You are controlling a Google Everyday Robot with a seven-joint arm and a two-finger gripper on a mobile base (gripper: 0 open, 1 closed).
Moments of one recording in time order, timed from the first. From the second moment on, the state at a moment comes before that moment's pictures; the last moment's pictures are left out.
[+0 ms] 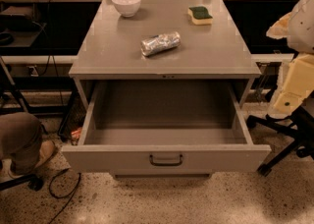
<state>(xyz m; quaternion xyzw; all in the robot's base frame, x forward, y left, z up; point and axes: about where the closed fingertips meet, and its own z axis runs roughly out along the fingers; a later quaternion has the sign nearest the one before) 0.438 -0.215 0.982 -0.60 0.78 -0.04 0.17</state>
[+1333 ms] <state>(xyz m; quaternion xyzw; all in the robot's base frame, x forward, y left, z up) 0.387 -0.232 0.866 -0.52 0.85 0.03 0.08</state>
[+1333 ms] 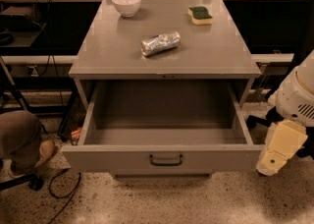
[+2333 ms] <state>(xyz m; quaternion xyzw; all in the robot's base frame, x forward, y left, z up) 0.372 -0.250 0.756 -0.42 0.90 0.13 0.05</state>
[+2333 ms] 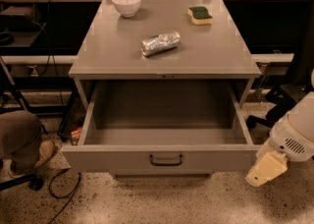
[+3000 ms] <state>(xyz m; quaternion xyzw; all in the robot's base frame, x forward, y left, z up) 0.389 -0.240 0.700 -0.38 0.91 0.14 0.07</state>
